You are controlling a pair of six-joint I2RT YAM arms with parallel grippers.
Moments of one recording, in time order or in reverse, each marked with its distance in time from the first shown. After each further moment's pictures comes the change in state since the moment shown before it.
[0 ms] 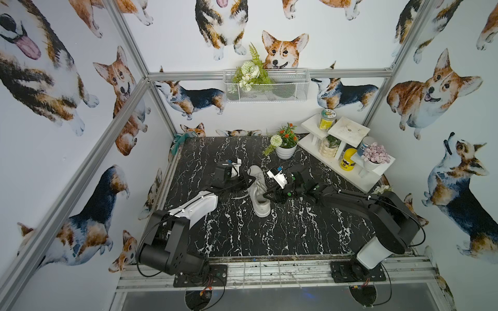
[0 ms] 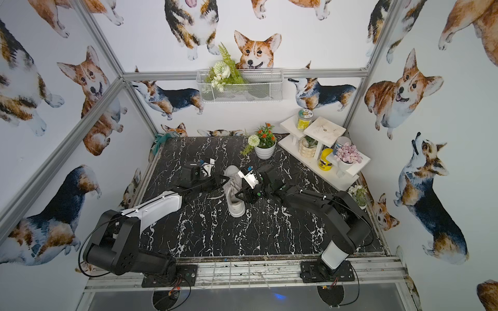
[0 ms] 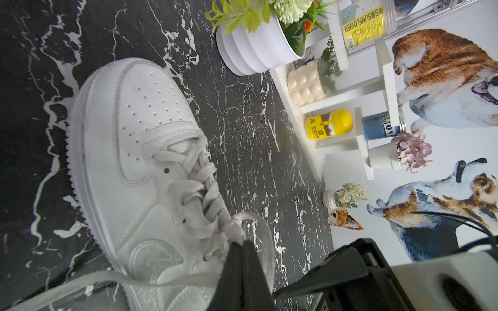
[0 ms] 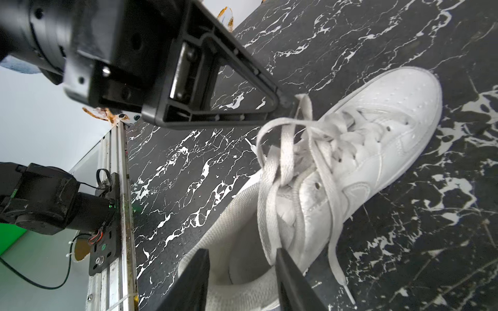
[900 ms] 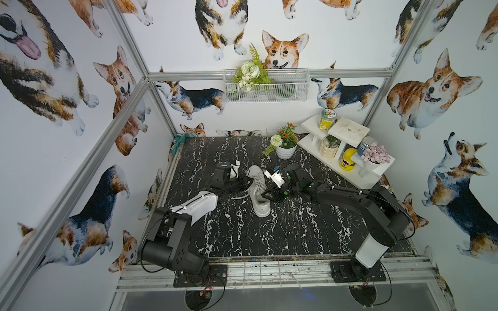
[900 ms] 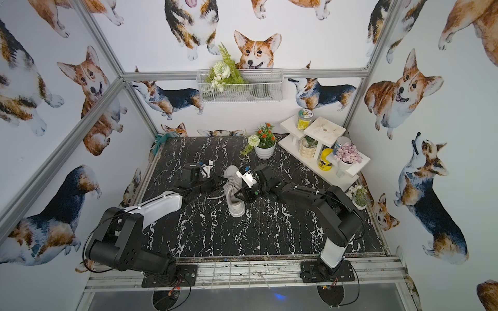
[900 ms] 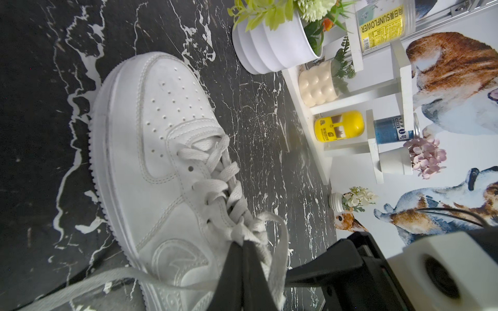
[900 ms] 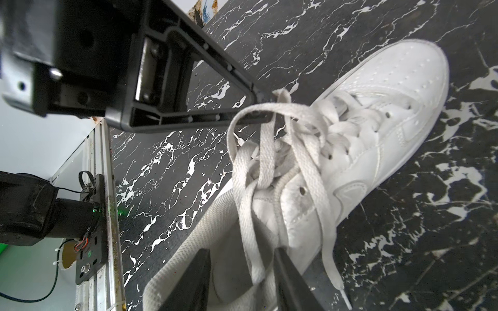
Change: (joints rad) left arm 0.025 0.030 -0.022 0.018 0.005 0.002; right arm 0.000 0.082 0.054 -0.039 0.022 0.005
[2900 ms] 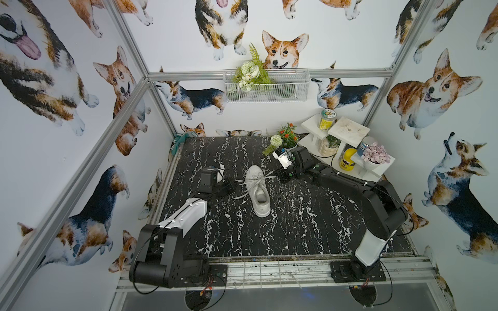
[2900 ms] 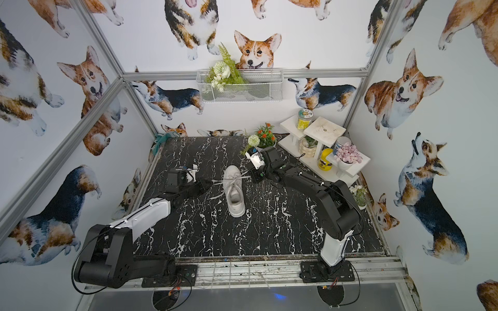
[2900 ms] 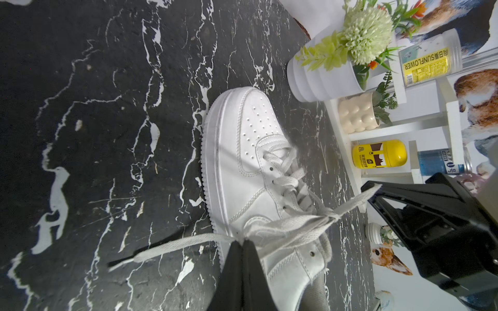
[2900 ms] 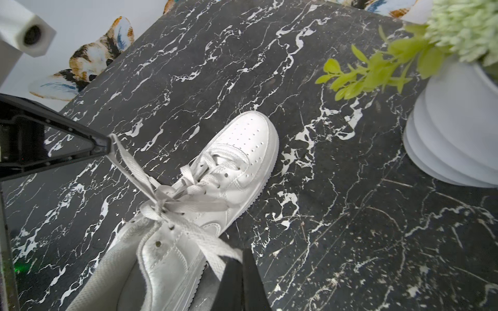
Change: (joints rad) left arm 0.150 -0.149 -0.085 -0.133 -0.086 0.091; right arm -0.142 0.051 0.249 -0.236 0.205 -0.134
